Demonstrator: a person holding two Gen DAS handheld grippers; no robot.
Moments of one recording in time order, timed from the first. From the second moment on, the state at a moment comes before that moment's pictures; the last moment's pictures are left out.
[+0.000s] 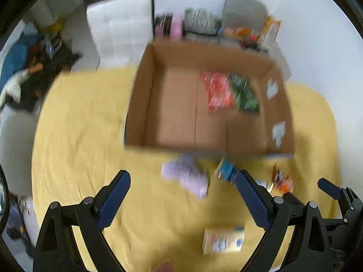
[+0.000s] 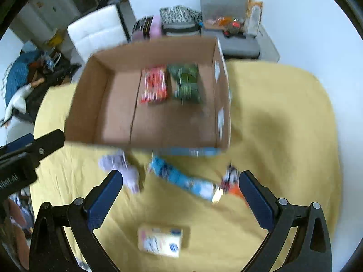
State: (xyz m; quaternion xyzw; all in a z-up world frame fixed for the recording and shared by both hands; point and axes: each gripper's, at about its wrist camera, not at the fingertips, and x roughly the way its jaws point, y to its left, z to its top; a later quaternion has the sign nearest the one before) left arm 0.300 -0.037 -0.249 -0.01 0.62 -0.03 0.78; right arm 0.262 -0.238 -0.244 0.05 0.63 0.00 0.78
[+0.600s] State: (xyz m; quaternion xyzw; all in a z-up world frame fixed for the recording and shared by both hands) left arm 0.194 0.035 -0.377 -0.02 0.74 0.06 0.67; right arm 0.140 -0.122 -0.416 -0.28 0.71 0.21 0.62
